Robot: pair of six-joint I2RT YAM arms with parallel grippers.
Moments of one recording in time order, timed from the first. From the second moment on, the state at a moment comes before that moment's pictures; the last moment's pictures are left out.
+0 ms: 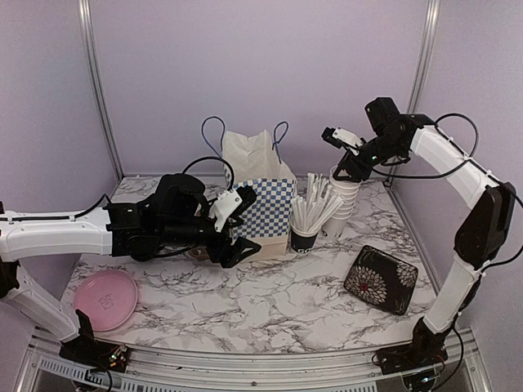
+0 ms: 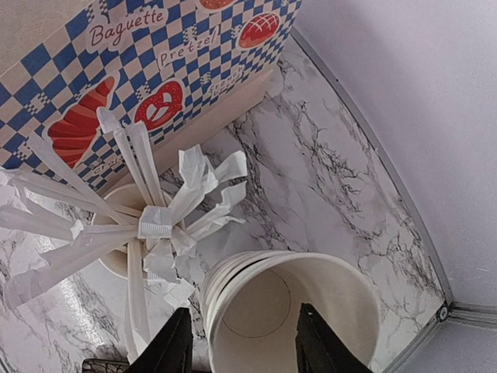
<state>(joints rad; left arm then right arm) -1.02 1.42 1.05 -0.14 0.05 0.07 0.31 1.74 1.84 -1.00 -0.33 -0.68</state>
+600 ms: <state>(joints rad) -1.02 1.42 1.05 -0.15 0.04 0.07 0.31 1.76 1.84 -1.03 -0.30 -0.68</state>
